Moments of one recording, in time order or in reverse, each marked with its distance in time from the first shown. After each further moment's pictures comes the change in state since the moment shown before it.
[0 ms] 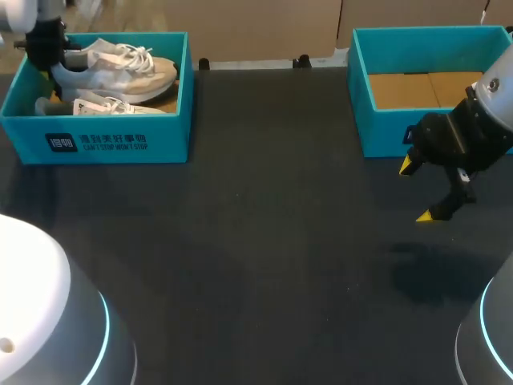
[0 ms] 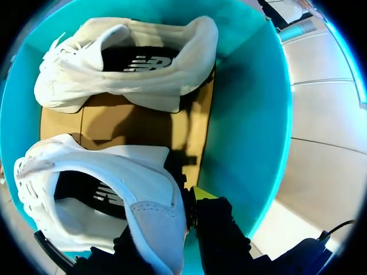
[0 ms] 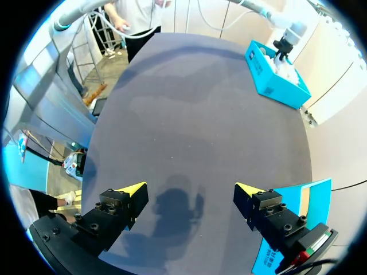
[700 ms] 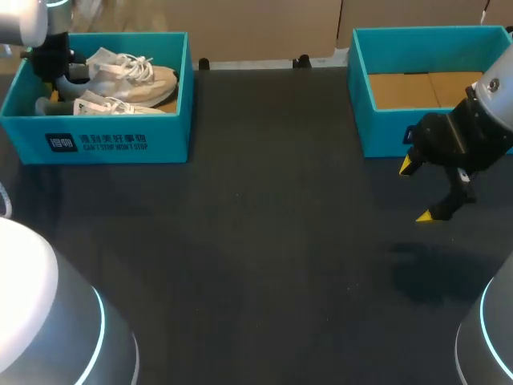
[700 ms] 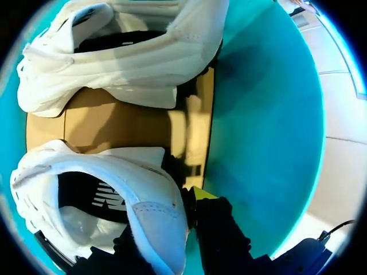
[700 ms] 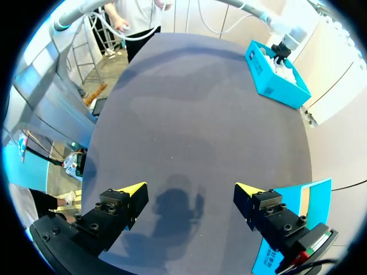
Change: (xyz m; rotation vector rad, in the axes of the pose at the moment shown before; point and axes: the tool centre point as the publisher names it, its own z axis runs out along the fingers) left arm -0.004 -0.002 0.034 0.019 0.034 0.055; right arm 0.000 0.000 0.000 0.000 0.000 0.000
